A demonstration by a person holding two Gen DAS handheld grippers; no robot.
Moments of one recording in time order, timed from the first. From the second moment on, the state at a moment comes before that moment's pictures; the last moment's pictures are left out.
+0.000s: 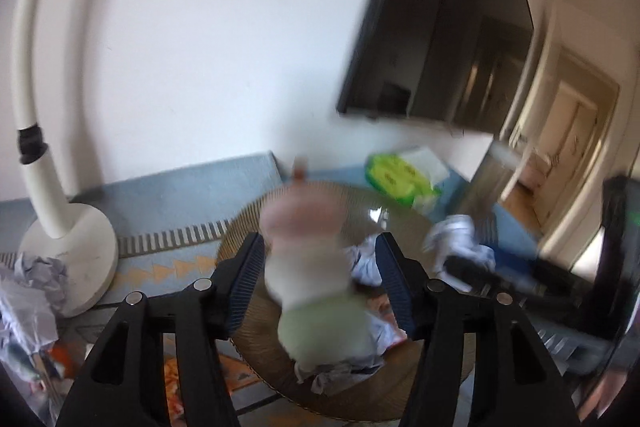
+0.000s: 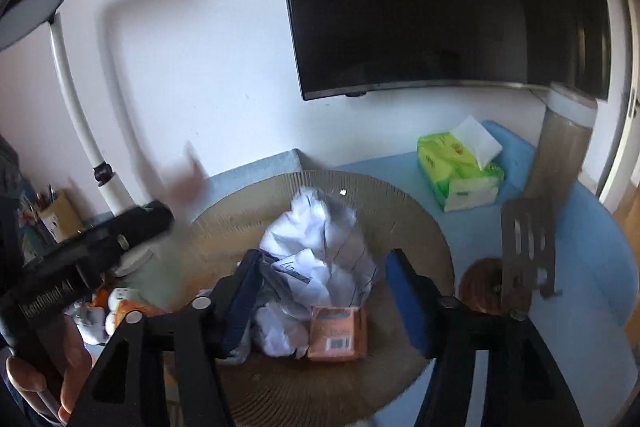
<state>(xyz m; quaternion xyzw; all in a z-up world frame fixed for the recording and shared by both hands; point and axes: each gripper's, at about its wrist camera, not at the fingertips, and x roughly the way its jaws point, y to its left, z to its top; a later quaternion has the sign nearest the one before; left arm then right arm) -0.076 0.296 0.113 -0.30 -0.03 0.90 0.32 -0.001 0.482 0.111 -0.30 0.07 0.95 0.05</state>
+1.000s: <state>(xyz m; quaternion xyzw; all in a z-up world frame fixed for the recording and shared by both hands) 0.044 0.039 0.040 -0.32 -0.04 0.94 0.06 0.087 0.299 0.047 -0.32 0.05 0.95 -0.05</state>
